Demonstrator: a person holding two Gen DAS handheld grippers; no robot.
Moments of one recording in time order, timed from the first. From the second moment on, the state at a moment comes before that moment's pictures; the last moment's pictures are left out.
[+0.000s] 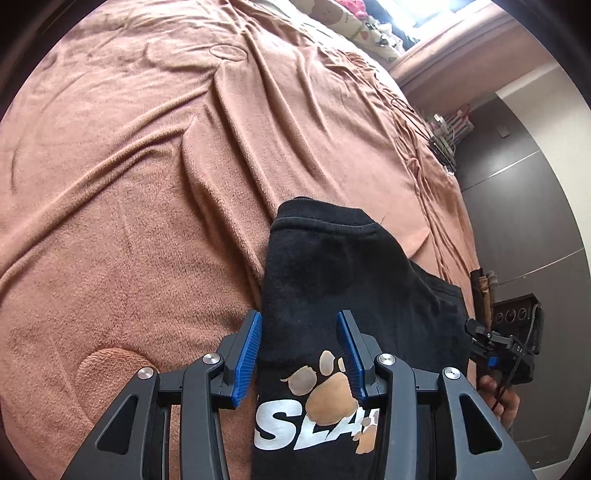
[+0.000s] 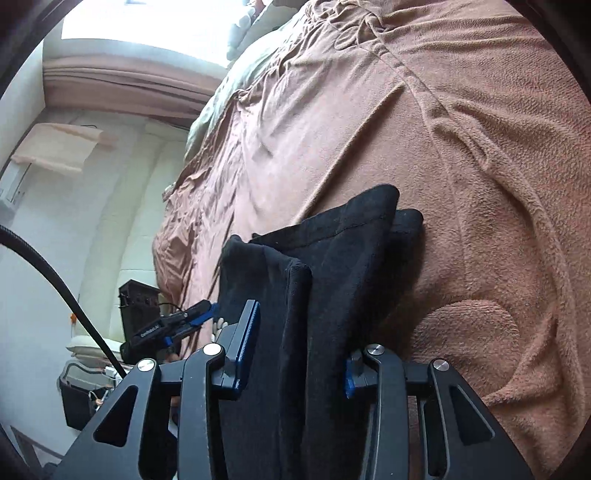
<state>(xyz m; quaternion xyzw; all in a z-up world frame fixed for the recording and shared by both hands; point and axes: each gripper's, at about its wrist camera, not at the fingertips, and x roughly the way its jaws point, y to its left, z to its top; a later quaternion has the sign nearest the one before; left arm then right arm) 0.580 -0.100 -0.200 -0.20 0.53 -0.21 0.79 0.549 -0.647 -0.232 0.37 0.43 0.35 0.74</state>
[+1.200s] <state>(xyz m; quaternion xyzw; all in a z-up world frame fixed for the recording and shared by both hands) 0.615 -0.100 -0.234 -0.26 0.55 -0.25 0.75 0.555 -0.629 -0.243 0.34 0.46 0.34 0.75</state>
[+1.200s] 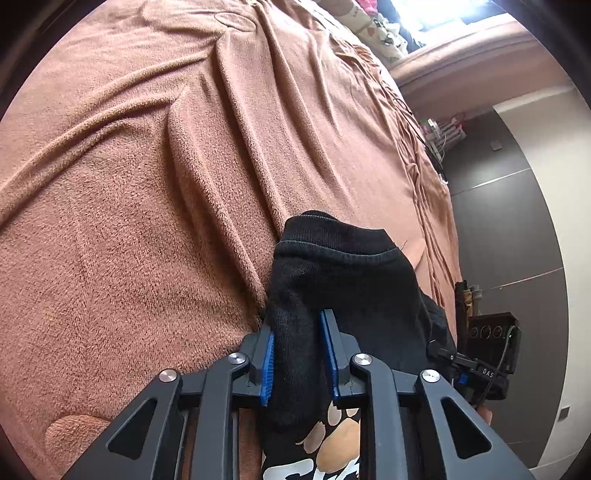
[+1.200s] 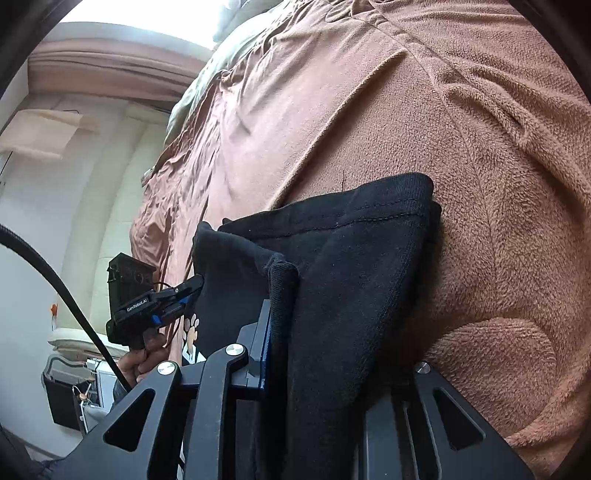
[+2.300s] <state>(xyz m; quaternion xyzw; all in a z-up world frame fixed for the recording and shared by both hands) 0.484 -0.085 -0.048 -0.23 0.38 -0.30 0.84 0.358 -0.630 -0.093 0.22 0.30 0.33 0.87</state>
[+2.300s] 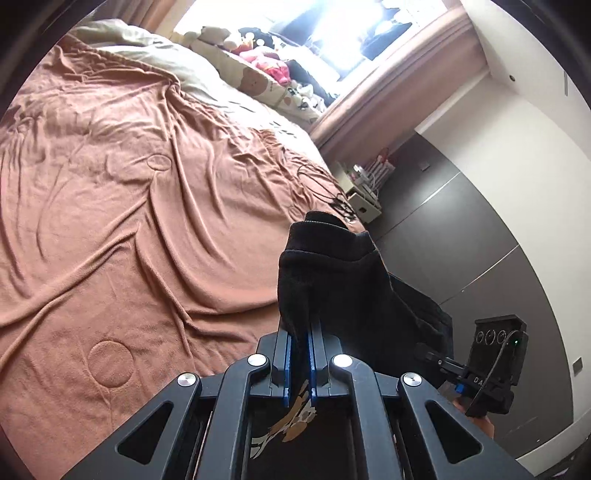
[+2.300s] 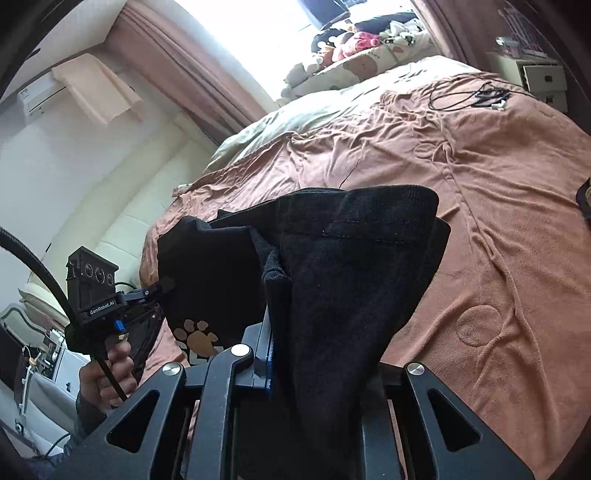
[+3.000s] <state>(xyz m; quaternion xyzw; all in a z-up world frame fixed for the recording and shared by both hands) 0.381 -0.038 0.046 -0.23 0.28 -0.31 0.88 0.228 -0.618 -0.017 0.17 0.20 0.35 0.90</state>
